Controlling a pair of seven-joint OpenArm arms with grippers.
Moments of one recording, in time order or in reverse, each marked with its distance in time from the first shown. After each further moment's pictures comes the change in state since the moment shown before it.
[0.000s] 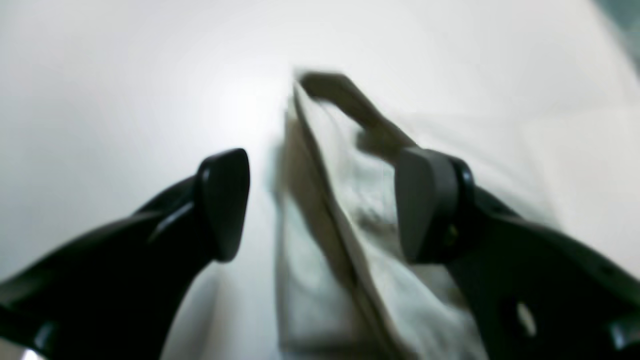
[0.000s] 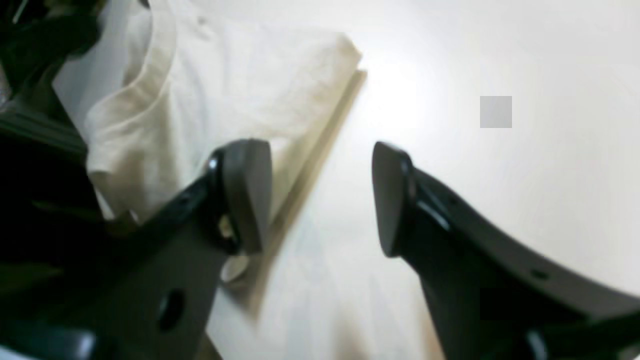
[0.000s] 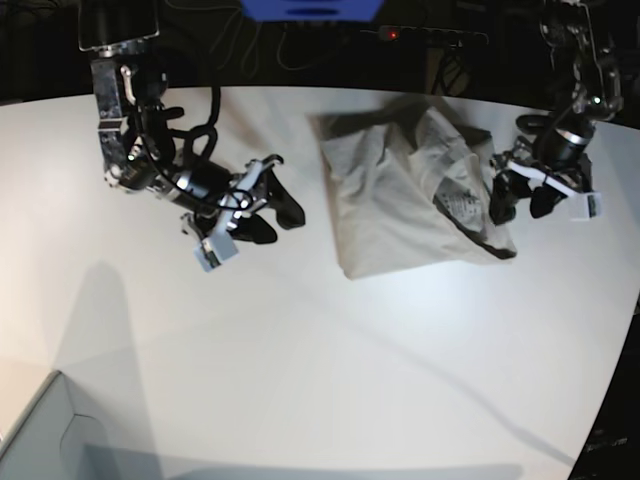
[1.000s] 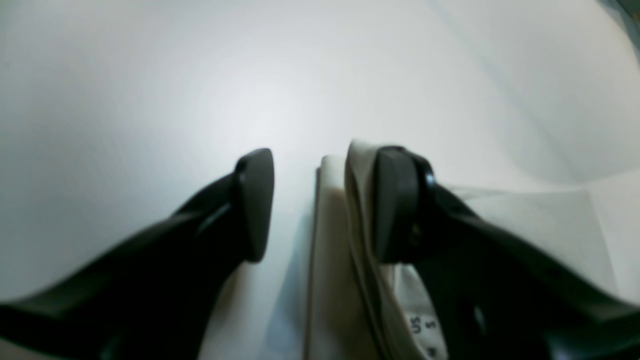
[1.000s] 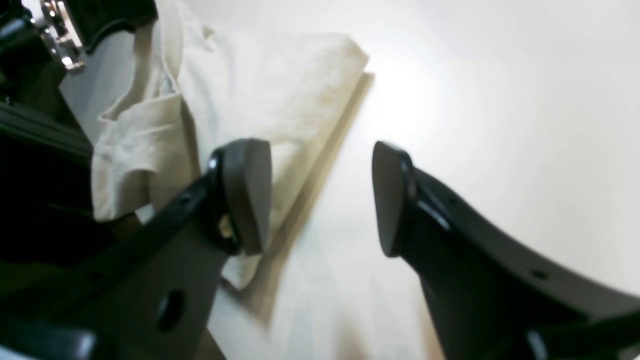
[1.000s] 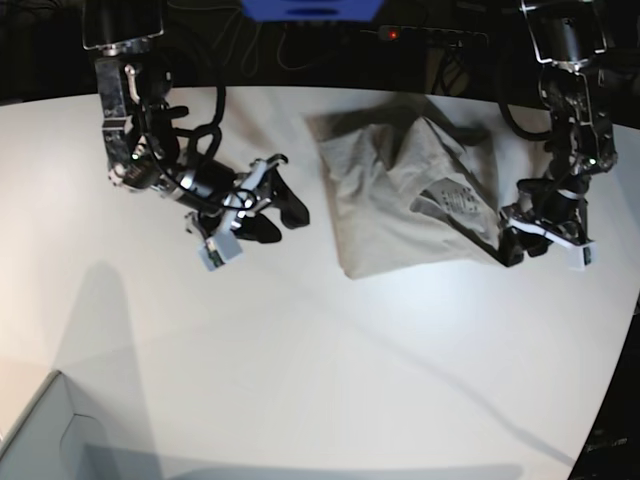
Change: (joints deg) left arm -17.9 -0.2 0.2 -18.3 5.6 -0.1 0.0; right arm -0.1 -0.9 0.0 0.0 -0.1 0.0 0.0
